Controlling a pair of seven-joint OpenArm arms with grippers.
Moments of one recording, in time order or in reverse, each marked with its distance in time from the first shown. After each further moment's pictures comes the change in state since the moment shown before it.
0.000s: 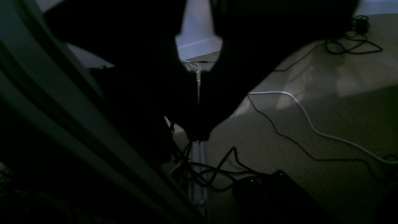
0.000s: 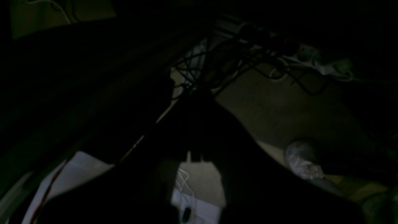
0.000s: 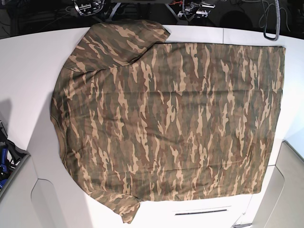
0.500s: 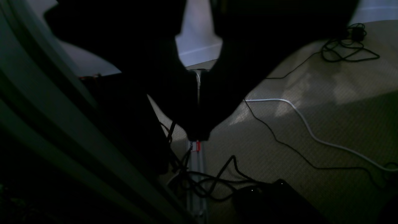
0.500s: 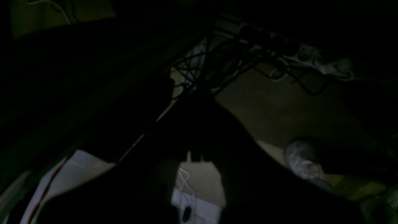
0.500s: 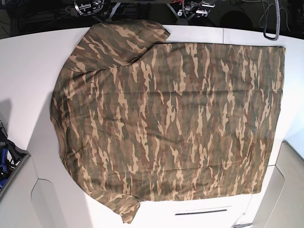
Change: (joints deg) left arm 0.0 0.0 0.0 0.0 0.1 0.0 2.1; right arm -0.3 0.0 0.0 0.0 0.0 0.0 0.0
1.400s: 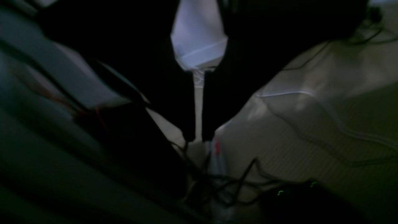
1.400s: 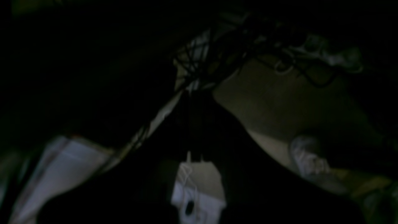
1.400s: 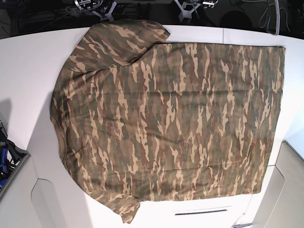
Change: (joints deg) left arm 5.5 -3.8 0.0 0.2 0.0 -16.3 -6.9; right arm -3.2 0.5 0.0 0.7 0.0 0.2 0.2
